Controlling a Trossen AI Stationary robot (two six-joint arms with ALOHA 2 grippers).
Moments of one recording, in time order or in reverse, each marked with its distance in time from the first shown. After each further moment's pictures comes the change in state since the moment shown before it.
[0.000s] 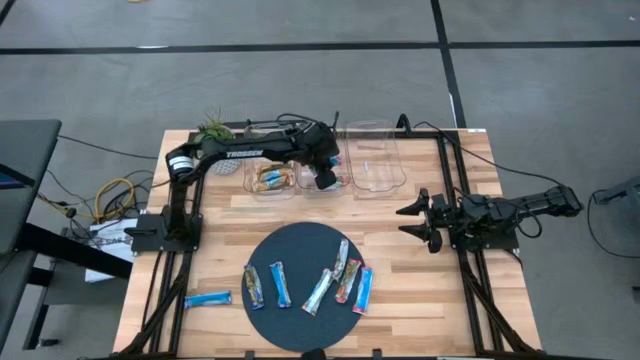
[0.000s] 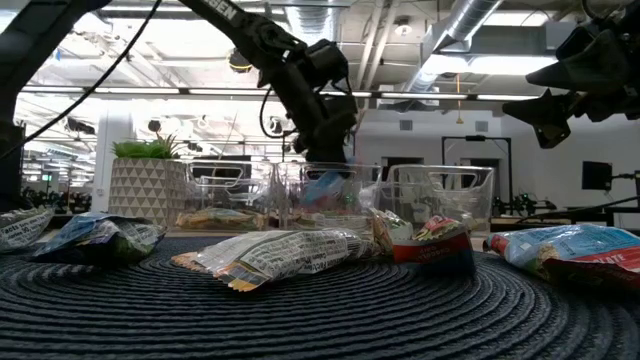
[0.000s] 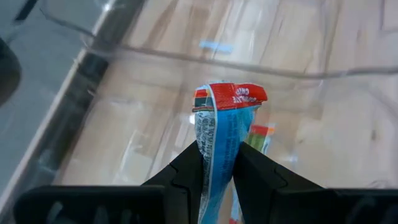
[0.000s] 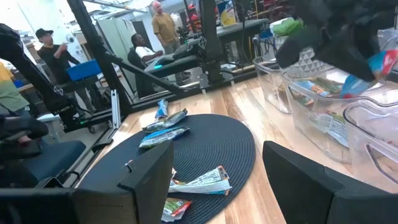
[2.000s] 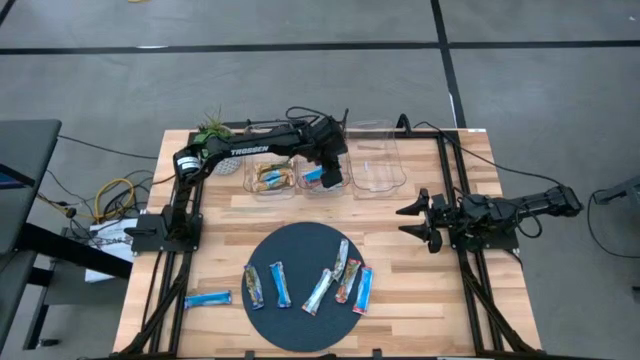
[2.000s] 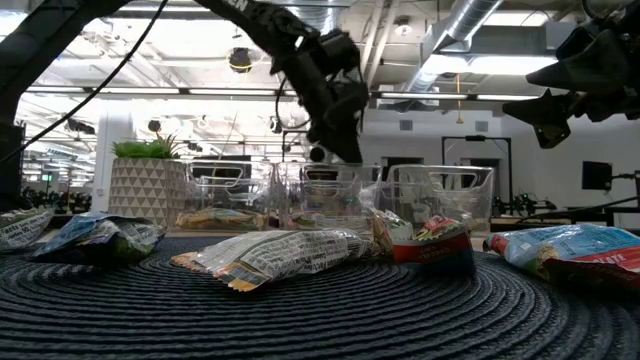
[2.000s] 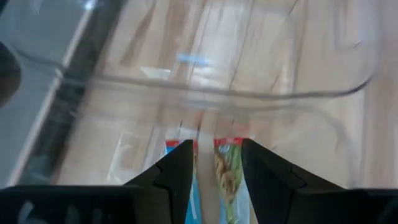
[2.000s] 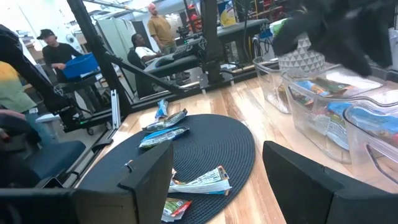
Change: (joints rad) left arm -0.018 0.062 0.195 -0.163 0.064 0.026; right arm 0.000 0.000 0.000 0.000 0.000 0.000
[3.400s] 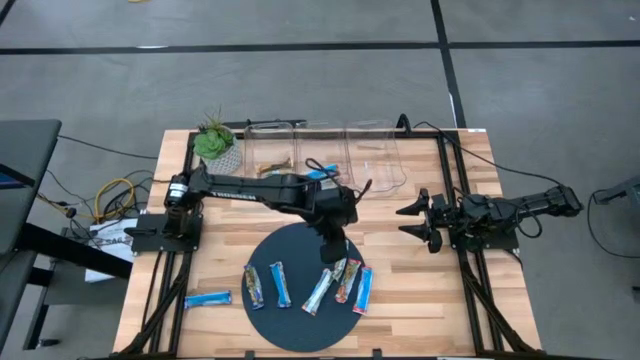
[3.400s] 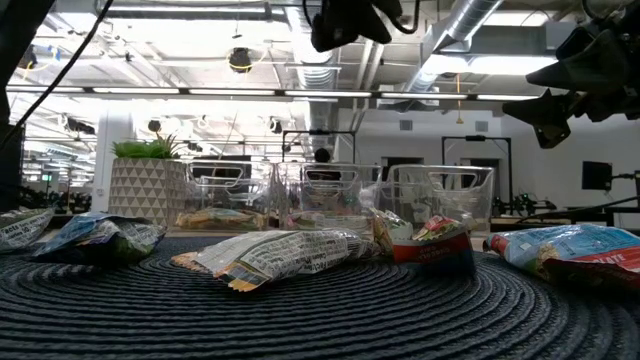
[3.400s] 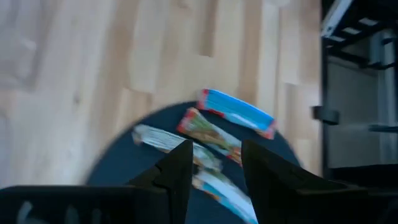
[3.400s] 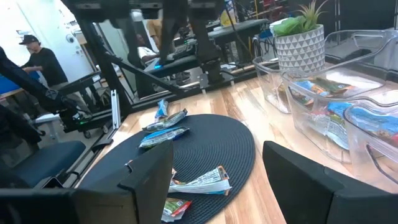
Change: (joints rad) left arm -0.474 -0.054 0.273 -0.372 0.100 -0.476; right arm 0.000 0.000 0.000 0.000 0.000 0.000
